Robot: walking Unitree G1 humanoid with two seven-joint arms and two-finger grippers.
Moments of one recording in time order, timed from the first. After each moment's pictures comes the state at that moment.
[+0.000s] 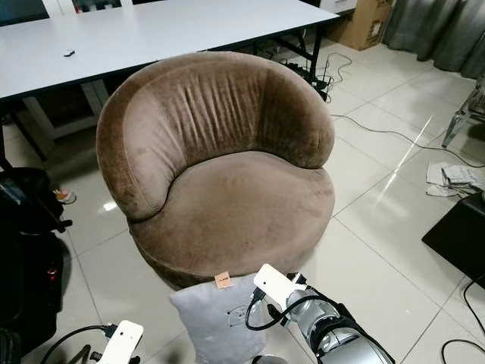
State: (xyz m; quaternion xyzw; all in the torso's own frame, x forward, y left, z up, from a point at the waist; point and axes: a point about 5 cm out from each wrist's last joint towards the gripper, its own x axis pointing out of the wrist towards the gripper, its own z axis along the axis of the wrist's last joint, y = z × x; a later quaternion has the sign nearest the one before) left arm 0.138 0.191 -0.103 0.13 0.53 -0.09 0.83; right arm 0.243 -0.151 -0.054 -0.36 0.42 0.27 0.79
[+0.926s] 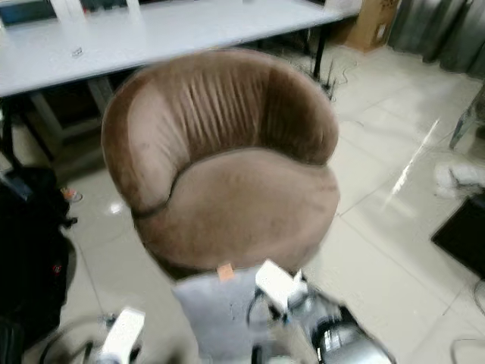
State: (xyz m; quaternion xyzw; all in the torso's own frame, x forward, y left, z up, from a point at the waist) left arm 0.149 0.189 -0.098 0.14 0.51 -0.09 0.84; right arm 0.243 -0.154 -0.053 -0.34 0.42 0.26 0.80
